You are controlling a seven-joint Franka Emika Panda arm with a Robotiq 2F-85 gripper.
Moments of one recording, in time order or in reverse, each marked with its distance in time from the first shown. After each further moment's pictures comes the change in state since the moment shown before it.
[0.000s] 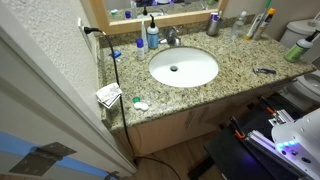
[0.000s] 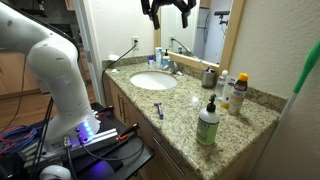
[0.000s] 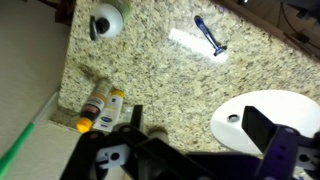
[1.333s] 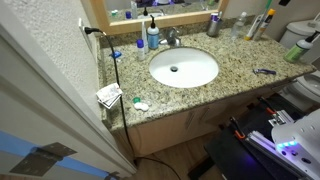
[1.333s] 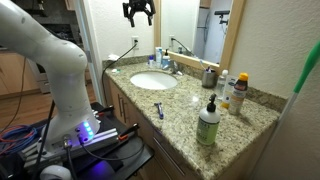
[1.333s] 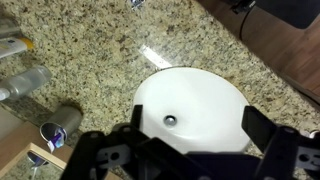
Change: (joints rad) arm 0.435 0.125 0.421 0.032 0.053 -0.104 0.552
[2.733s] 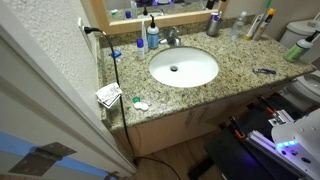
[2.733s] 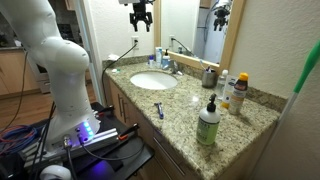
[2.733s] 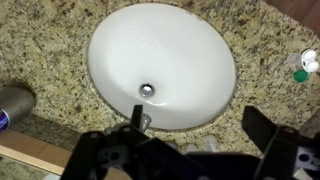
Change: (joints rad) arm 0.079 0.499 0.181 0.327 0.106 0.130 0.432
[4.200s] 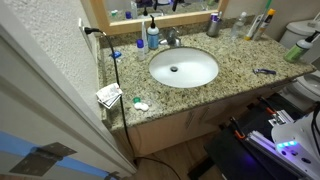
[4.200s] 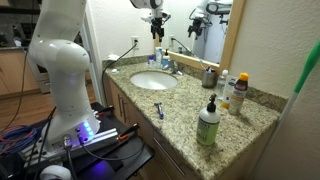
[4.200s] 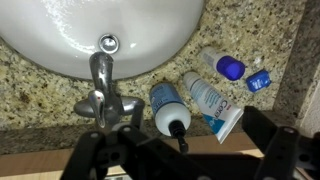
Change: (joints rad) arm 0.016 0.649 0.000 0.612 0.034 0.127 0.449
